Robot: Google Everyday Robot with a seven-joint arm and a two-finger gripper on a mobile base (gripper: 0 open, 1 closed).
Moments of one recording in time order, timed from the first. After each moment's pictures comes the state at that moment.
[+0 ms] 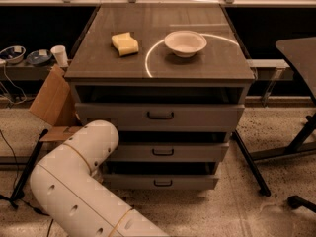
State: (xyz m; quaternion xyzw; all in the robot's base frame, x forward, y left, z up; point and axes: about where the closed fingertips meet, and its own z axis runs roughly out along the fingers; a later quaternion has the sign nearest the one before) arm 0.629 0.308 0.186 -0.31 0.95 0.00 0.09
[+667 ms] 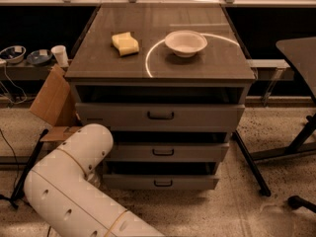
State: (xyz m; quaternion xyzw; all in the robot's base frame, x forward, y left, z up) arm 0.617 0.327 0.175 -0.29 0.95 0.00 0.09
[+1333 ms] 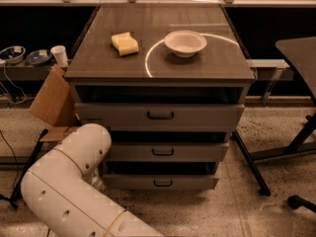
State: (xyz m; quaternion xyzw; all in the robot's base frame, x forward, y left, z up) arm 0.600 0.300 0.167 -0.31 0.95 -0.02 0.07
